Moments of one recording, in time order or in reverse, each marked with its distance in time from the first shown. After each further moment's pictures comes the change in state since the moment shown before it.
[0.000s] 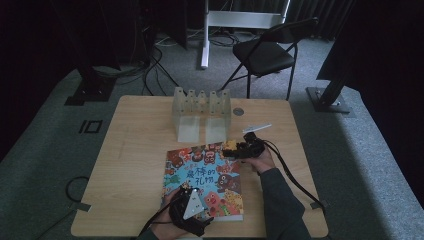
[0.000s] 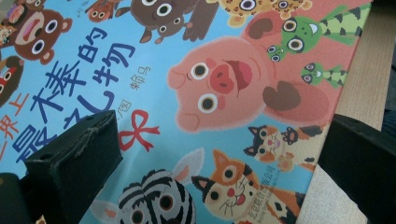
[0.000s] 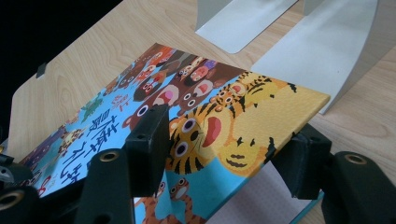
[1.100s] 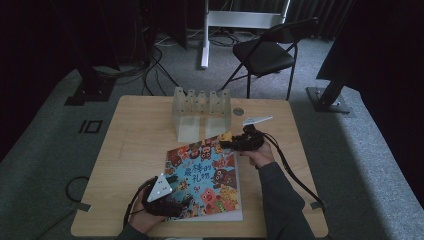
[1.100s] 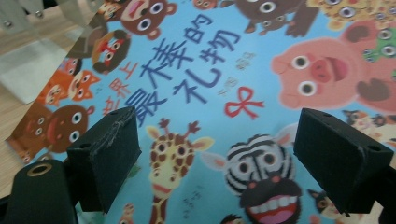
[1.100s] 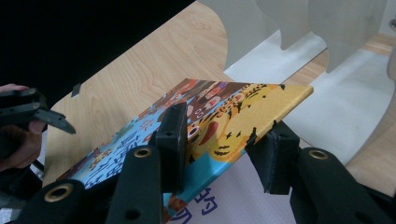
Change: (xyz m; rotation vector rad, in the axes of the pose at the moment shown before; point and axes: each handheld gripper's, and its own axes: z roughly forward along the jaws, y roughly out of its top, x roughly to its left) left arm 0.062 -0.023 -0.050 -0.124 0.062 -0.212; right arm 0.020 0.031 -0.014 -0.066 0.063 -0.049
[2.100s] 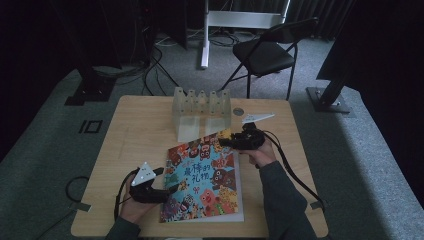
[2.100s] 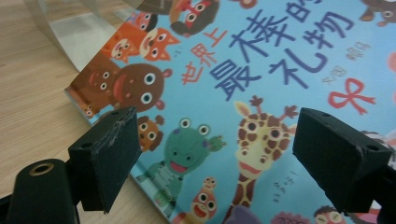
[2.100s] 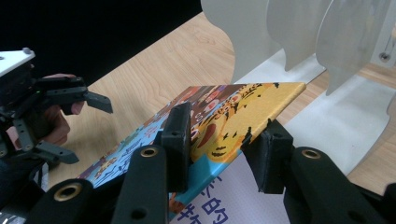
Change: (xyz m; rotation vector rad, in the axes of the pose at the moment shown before) left arm 0.047 -0.013 -0.007 -0.012 0.035 -0.152; right arm 0.030 0.016 -0.015 -0.025 -0.041 -0.048
